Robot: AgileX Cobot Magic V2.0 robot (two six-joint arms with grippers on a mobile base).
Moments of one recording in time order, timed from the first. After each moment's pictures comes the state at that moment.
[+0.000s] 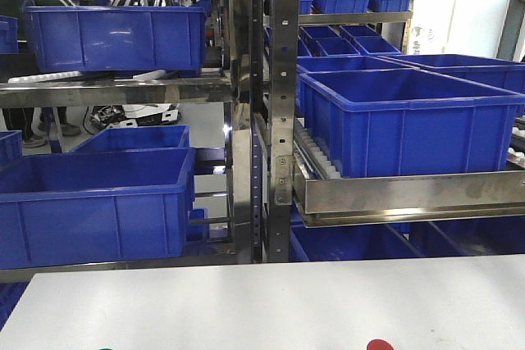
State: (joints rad) left arm 0.03 0.47 -0.42 -0.02 -0.19 -0.01; right arm 0.07 0.51 -0.49 0.01 -0.16 -0.08
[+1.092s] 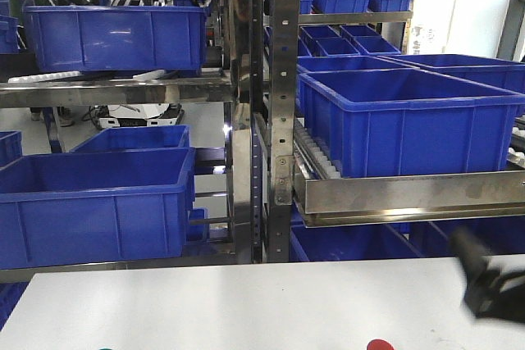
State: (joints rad) left arm 0.03 0.91 -0.51 -0.02 -0.24 -0.01; right arm 0.07 1.11 -0.43 -0.15 -0.48 0.10
